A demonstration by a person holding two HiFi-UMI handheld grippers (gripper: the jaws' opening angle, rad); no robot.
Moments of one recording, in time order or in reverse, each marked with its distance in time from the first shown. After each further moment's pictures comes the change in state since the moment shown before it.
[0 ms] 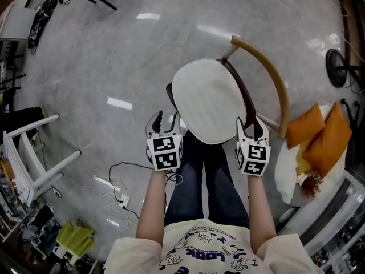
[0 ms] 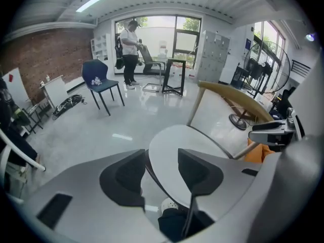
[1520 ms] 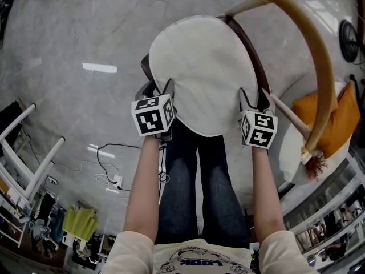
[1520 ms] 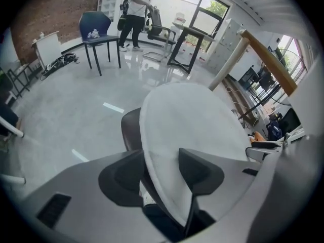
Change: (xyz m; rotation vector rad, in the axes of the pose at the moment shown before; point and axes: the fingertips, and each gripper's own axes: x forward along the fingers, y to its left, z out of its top) left arm 0.260 -0.003 -0.129 -0.197 0.266 -0.110; right arm 0.215 -0.063 -0.169 0.058 0.251 -0.044
